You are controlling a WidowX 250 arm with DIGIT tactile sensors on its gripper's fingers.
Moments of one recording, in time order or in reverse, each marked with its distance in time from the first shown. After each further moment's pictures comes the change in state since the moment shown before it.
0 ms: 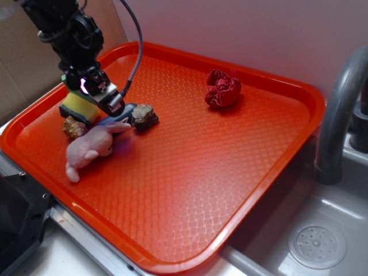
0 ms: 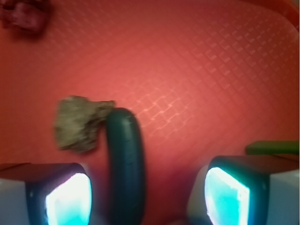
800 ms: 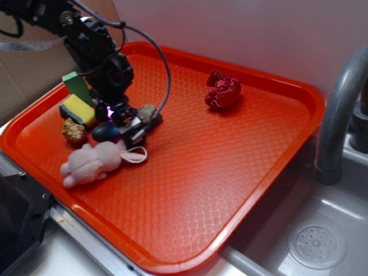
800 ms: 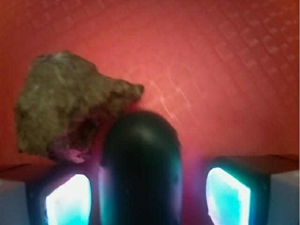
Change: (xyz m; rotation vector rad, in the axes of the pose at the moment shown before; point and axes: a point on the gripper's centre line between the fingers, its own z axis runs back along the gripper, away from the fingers) arm -0.001 -0.022 -0.048 0.025 0.060 -0.131
